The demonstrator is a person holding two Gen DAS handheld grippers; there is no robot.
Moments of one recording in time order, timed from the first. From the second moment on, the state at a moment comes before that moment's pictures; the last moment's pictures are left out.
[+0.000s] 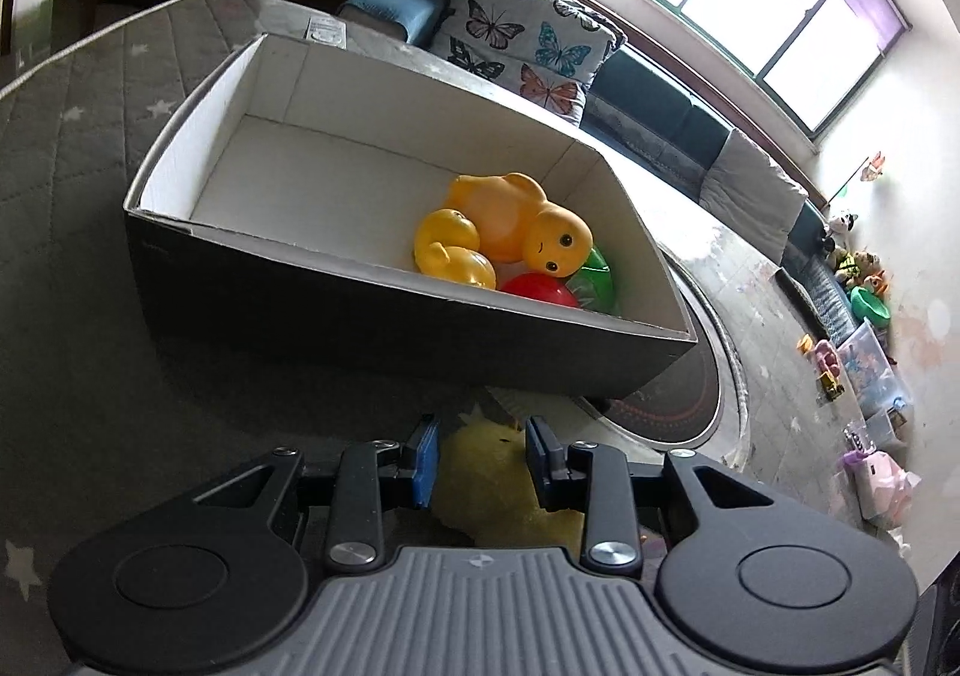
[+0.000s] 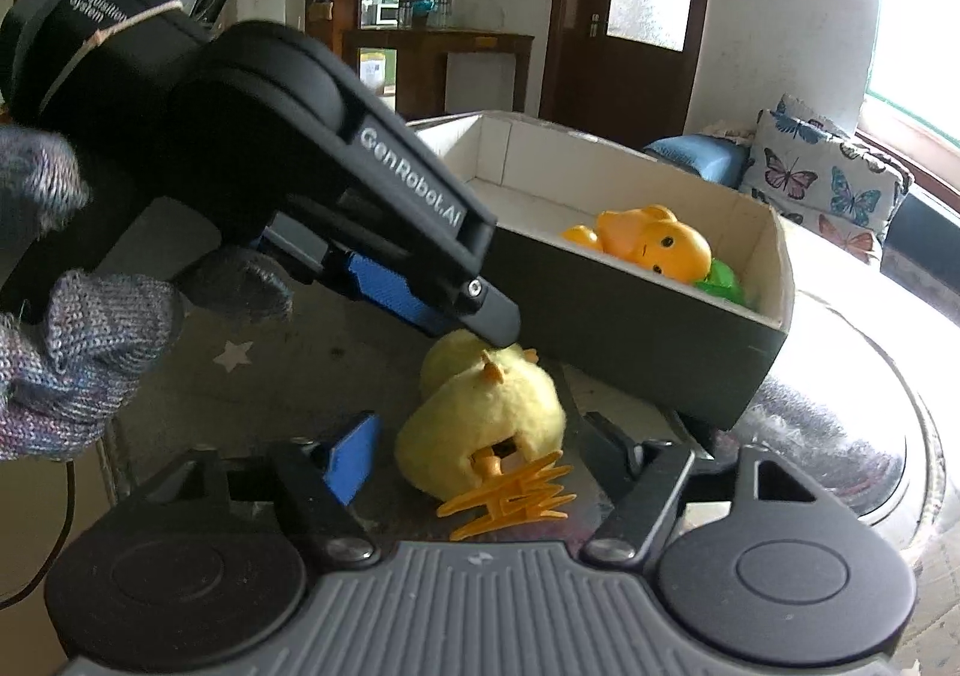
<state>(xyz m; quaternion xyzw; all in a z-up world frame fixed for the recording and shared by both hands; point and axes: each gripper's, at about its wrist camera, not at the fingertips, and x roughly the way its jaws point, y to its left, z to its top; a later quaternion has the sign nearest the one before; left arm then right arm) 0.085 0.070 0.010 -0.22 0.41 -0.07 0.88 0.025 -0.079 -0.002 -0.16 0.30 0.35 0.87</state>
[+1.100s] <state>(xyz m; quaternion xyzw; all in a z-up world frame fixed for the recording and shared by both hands) 0.089 0.073 -0.001 -0.28 0.43 -0.06 0.86 0.023 -0.080 -0.005 -0.17 0.30 0.36 0.87</state>
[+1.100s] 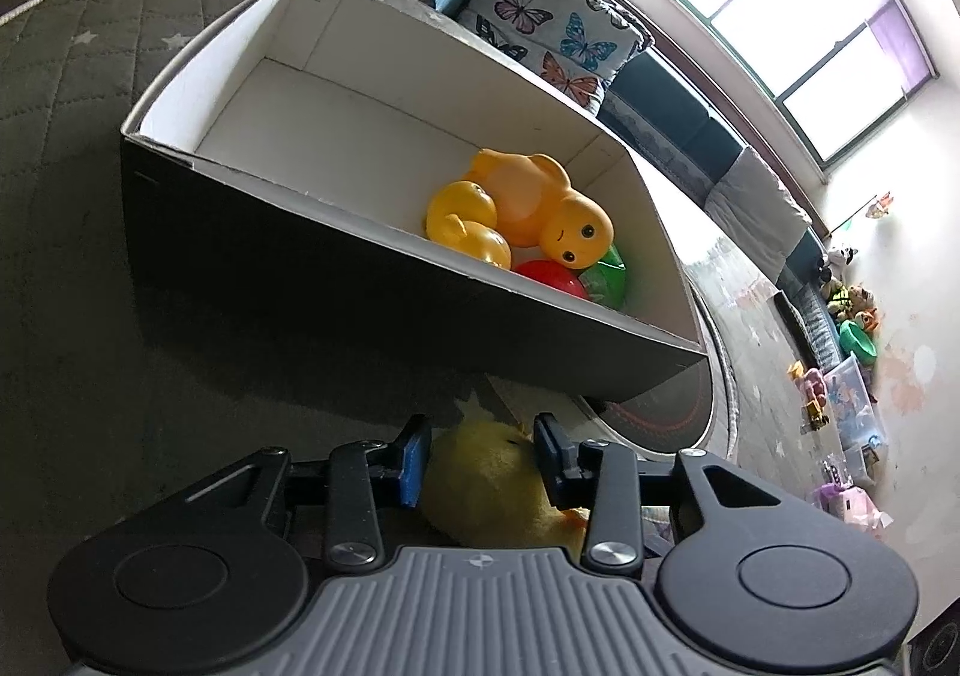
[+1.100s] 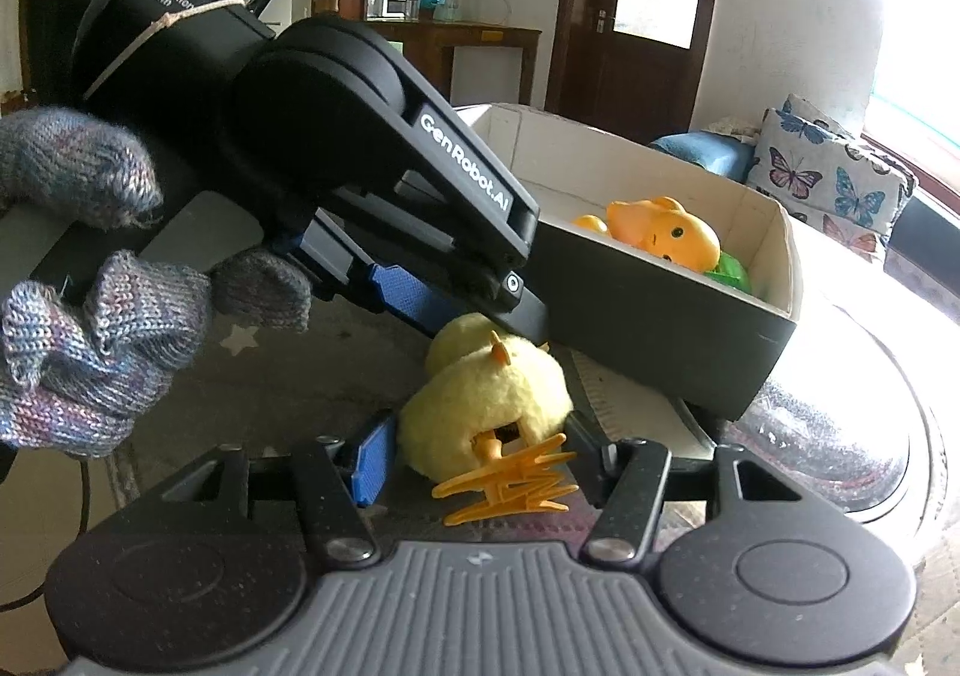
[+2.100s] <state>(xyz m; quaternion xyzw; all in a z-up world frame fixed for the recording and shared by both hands) 0.160 0.118 0.077 -0.27 0.37 -0.03 0.89 0.107 -0.035 0.068 -0.20 0.24 0.39 0.87</state>
